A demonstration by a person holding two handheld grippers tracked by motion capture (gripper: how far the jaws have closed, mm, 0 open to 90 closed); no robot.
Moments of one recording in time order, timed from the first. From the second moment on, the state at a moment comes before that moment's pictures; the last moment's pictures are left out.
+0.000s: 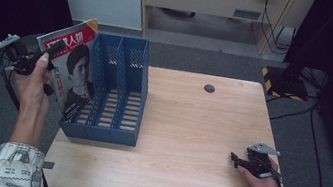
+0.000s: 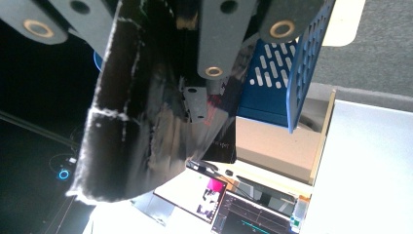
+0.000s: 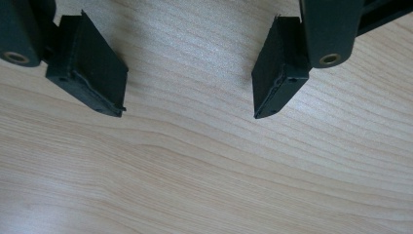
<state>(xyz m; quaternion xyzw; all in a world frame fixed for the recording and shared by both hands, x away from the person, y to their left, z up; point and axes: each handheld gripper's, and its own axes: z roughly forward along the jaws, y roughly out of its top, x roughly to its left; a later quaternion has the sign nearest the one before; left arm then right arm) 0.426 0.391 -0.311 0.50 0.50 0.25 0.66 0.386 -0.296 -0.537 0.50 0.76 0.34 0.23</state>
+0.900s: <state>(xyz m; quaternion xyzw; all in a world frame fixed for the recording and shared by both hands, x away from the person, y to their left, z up) 0.417 0.394 -0.317 0.50 0.48 0.27 0.67 0.386 -0.296 -0.537 0.50 0.76 0.34 0.23</state>
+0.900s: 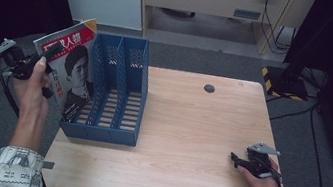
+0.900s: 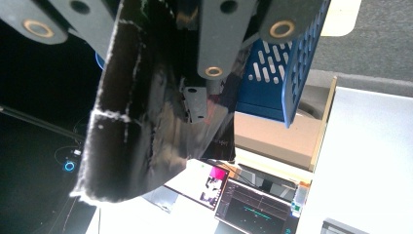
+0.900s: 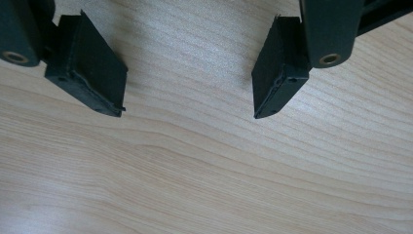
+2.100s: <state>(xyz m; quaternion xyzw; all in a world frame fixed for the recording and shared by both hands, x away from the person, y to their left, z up) 0.414 0.391 -0.345 0.50 0.48 0.30 0.66 0.386 -0.296 -0.537 0.50 0.76 0.34 0.23</state>
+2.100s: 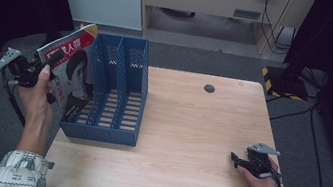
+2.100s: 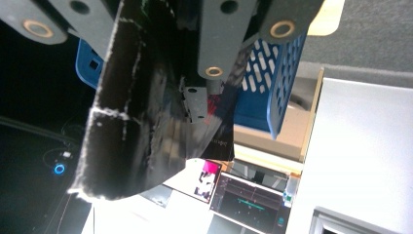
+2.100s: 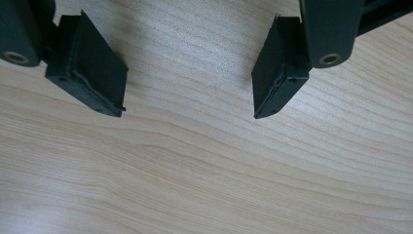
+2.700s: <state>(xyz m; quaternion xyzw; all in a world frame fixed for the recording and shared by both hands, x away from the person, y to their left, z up) 0.420 0.387 -0.363 0.50 0.50 0.28 0.65 0.386 -0.296 -0.537 0.50 0.76 0.34 0.23</state>
